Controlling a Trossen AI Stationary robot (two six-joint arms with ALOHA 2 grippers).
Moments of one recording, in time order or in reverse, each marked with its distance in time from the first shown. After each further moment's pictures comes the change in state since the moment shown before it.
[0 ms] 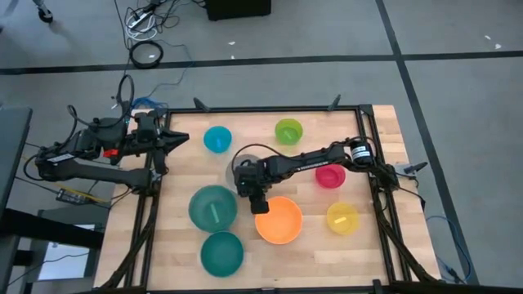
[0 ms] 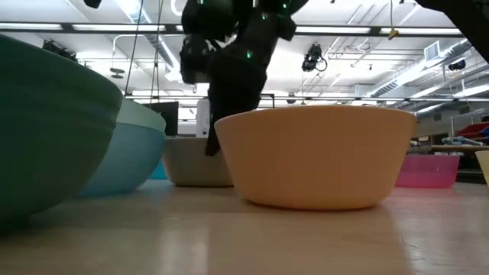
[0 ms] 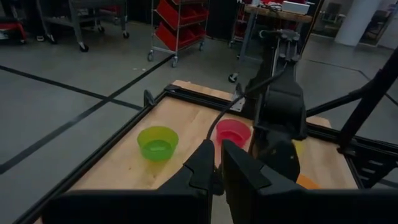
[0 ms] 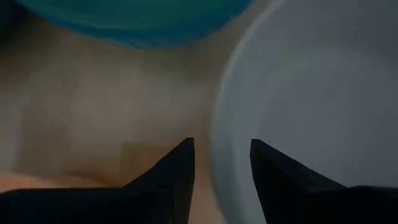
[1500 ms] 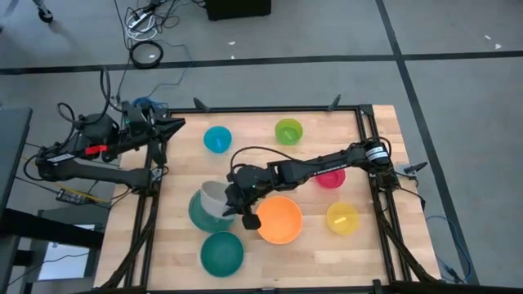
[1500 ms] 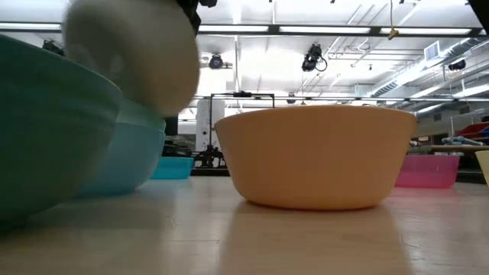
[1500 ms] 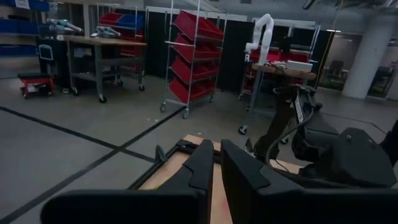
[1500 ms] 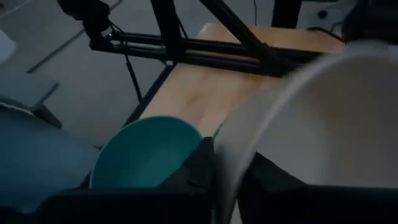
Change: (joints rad) left arm 0.000 0.000 0.000 0.240 -0.094 0.076; right arm 0.104 -0.150 -0.019 0.523 -0.224 0.031
